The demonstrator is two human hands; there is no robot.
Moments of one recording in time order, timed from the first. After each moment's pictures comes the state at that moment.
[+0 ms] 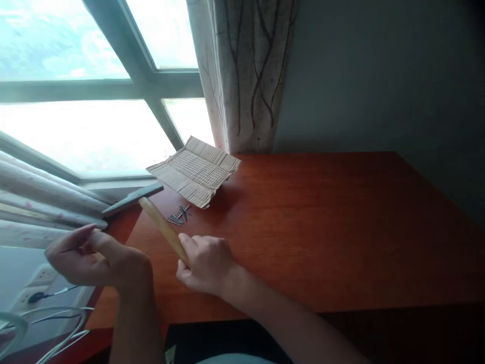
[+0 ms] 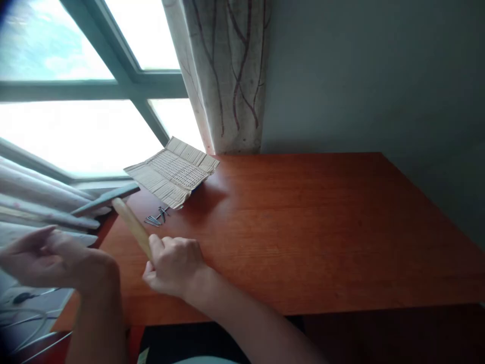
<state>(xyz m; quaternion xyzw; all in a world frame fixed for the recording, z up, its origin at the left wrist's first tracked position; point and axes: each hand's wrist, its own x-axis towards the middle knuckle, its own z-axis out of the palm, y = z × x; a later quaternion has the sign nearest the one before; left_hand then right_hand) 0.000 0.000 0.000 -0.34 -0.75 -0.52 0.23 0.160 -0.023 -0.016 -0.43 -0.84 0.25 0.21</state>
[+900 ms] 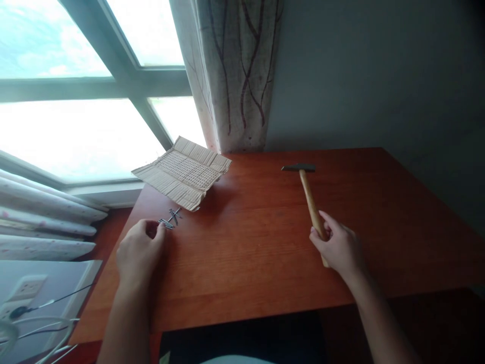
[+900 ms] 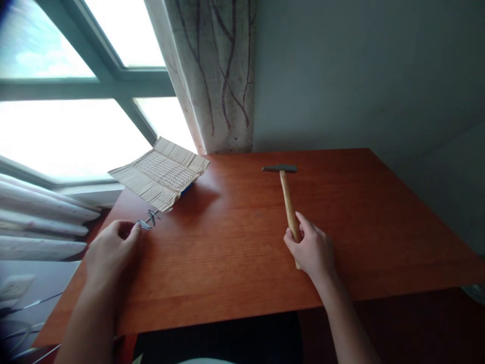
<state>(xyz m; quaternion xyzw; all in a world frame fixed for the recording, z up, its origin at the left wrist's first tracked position) -0.008 0.017 -0.019 -0.54 -0.83 -0.11 -0.07 0.430 -0.056 -0.062 -0.75 -0.61 -0.02 0.27</state>
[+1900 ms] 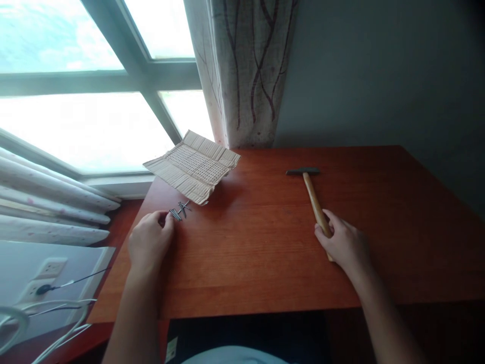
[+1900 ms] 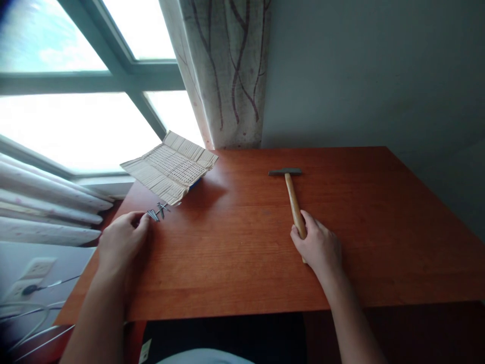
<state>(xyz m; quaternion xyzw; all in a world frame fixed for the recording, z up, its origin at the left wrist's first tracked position) -0.010 0.020 -0.023 -0.57 -0.81 -0.09 -0.02 0.430 -0.048 -0.068 -0.77 -0.62 -0.01 0.17</state>
